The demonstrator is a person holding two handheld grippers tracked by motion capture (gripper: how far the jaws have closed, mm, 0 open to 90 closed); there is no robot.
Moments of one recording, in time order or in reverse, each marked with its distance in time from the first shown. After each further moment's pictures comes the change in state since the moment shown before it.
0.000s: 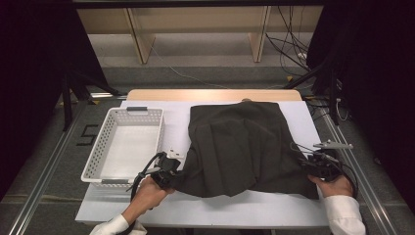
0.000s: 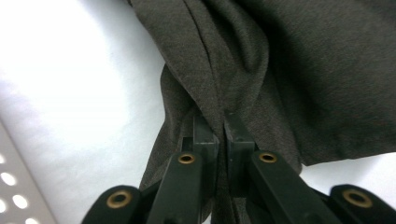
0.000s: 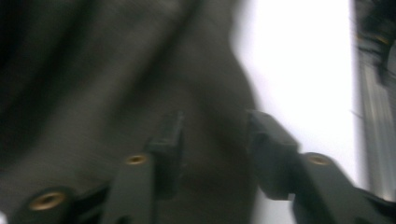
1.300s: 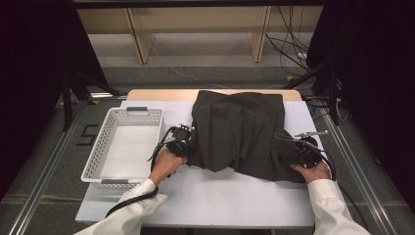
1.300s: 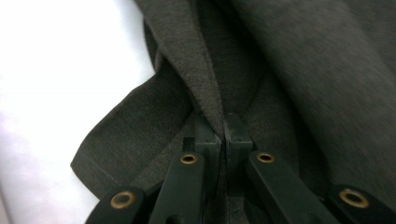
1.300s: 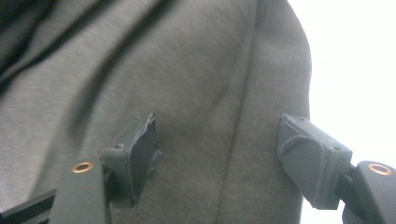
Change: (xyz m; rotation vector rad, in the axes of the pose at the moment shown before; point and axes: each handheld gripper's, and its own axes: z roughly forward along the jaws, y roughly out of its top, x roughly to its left) left arm 0.035 0.071 0.064 0.050 0.075 -0.115; right arm -0.005 0.019 0.071 0.136 0.080 0.029
